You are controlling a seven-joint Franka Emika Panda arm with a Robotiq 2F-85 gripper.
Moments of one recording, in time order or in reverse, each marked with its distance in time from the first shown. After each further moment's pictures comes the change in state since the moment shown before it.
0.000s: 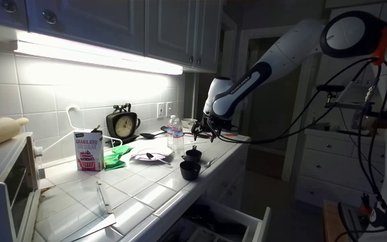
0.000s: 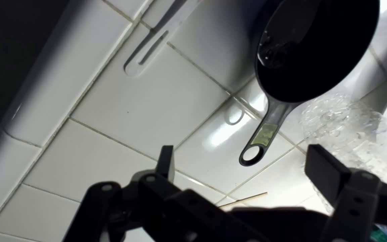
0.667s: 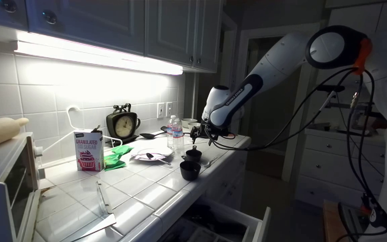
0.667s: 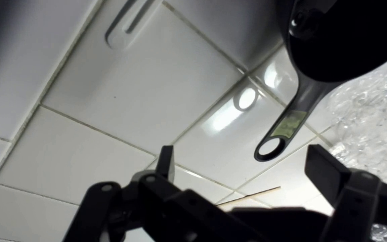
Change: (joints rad) arm 0.002 0.116 -0.033 0.057 0.001 0.112 0.011
